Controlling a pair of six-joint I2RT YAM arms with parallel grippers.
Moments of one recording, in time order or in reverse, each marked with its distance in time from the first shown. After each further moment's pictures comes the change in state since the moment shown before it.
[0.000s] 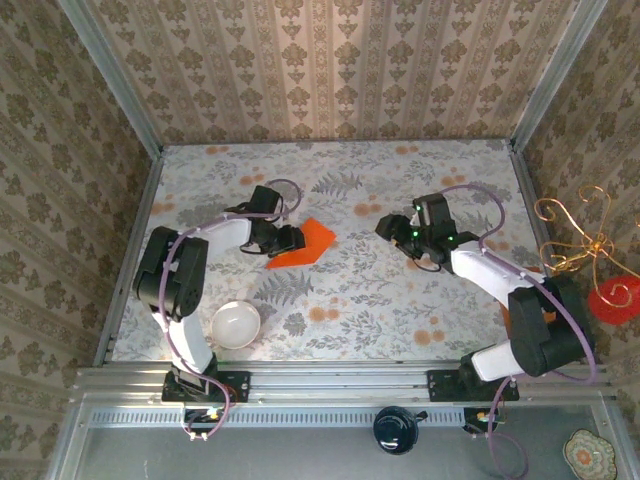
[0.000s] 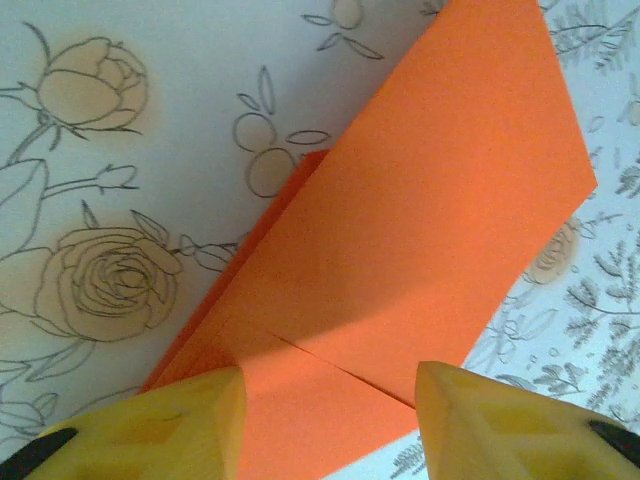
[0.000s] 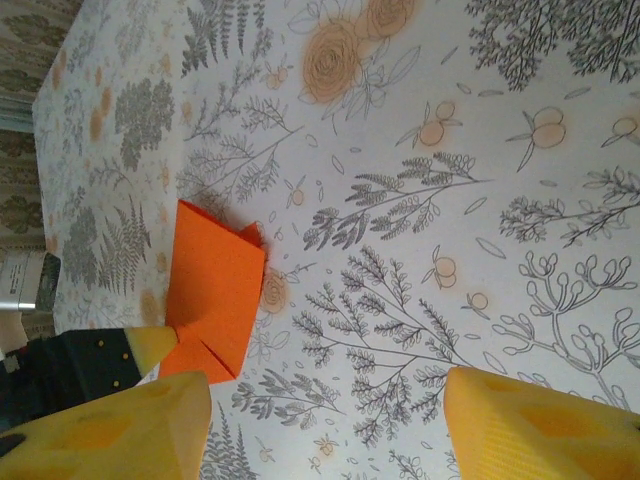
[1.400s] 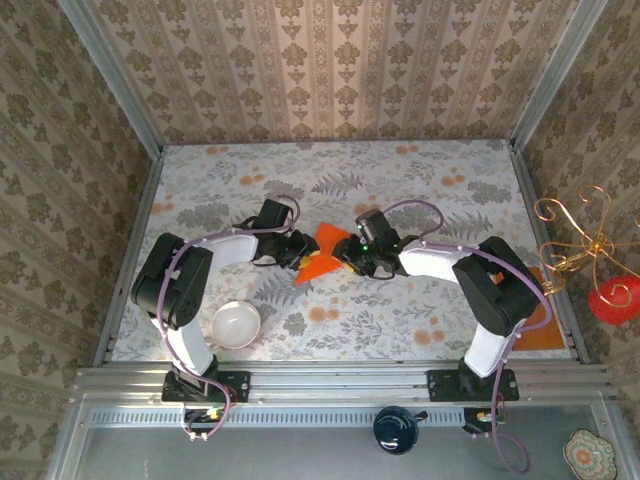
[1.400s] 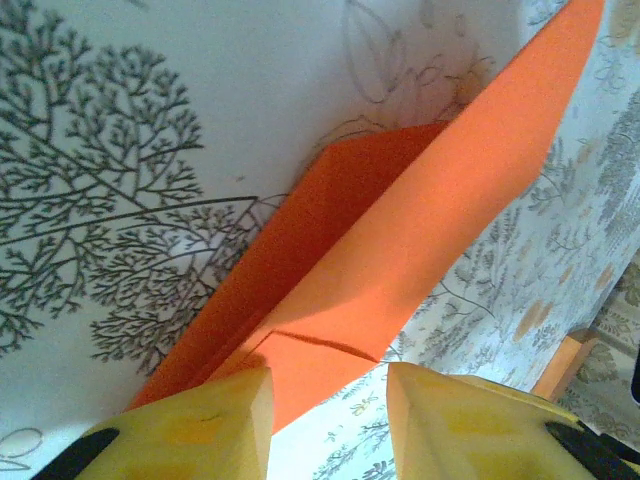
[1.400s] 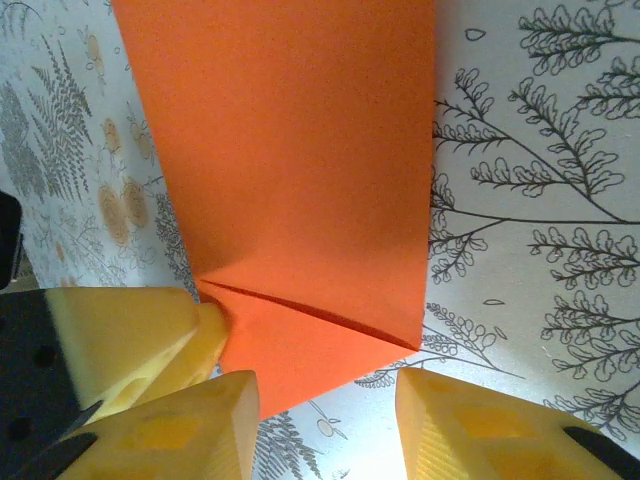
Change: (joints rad) left arm -0.089 -0.057 -0.140 0.237 0.145 -0.542; right arm 0.288 0.311 0.116 0.106 0.011 0.283
